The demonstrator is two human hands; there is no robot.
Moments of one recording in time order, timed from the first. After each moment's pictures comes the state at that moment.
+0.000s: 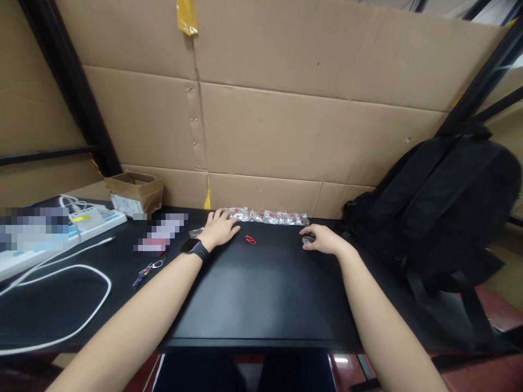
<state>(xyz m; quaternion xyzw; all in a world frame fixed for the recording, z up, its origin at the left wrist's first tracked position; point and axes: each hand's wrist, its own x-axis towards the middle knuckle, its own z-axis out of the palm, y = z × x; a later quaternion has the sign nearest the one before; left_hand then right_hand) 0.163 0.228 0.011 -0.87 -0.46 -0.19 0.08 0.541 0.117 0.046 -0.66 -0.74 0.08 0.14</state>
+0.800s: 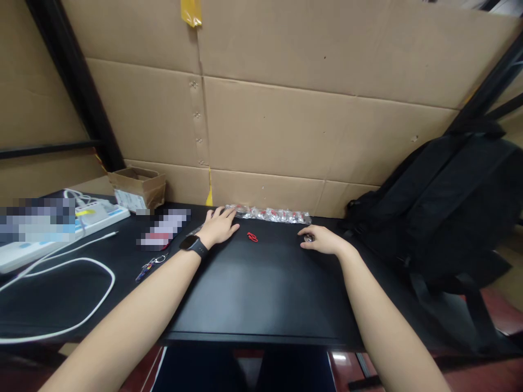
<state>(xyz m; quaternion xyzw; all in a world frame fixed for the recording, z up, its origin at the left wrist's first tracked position) 0.155 0.224 0.014 -0.87 -0.46 -0.16 0.05 0.530 0.114 0.047 -0.63 -0.76 0.12 0.13</state>
